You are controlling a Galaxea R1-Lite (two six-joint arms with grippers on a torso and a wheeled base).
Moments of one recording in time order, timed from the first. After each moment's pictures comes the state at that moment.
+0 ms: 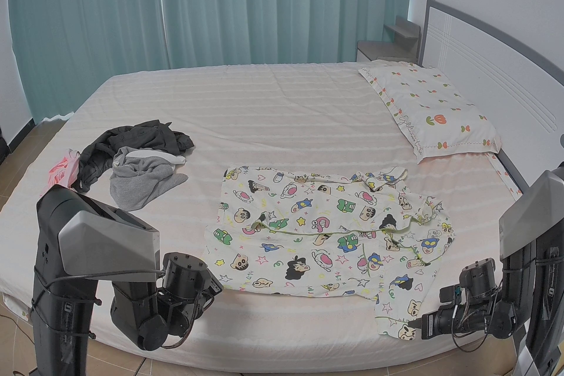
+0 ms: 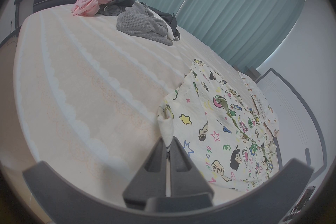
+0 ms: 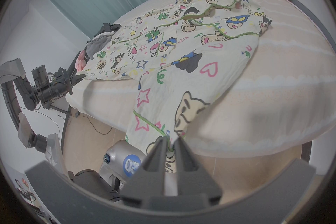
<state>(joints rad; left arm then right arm) -0.49 2.40 -0.43 -1.30 0.38 -0.95 0.22 2.35 -0.02 -1.38 0.29 0.18</state>
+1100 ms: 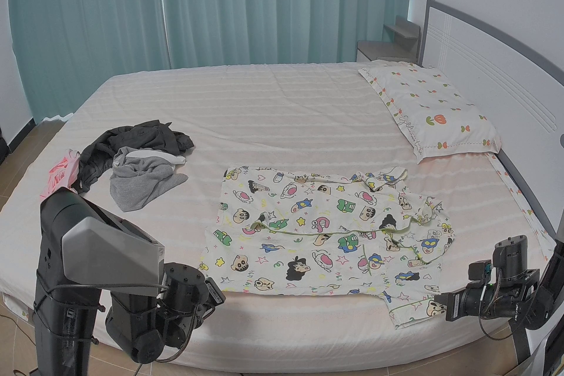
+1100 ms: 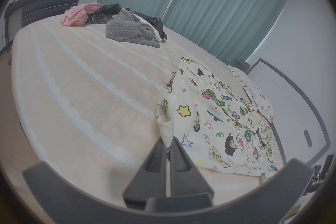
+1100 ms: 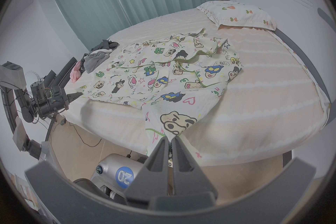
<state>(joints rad) -0.54 2.40 -0.31 -1.46 0.39 -0.83 0.18 1.91 -0.02 -1.09 0.16 0.13</state>
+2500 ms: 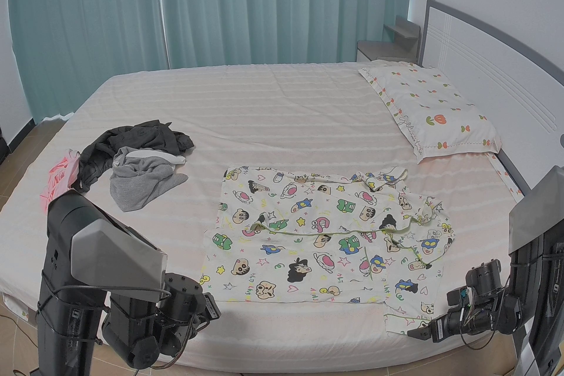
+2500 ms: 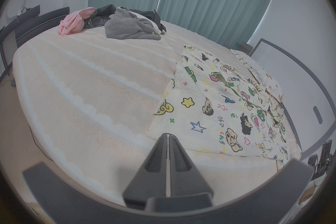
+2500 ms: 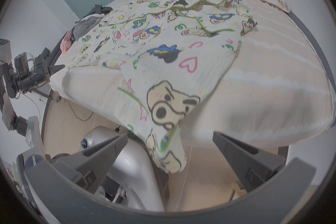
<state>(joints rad) -0.54 2.43 -0.25 -1.46 0.38 -0.74 0.14 2.34 -0.02 -1.29 0.19 -0.01</state>
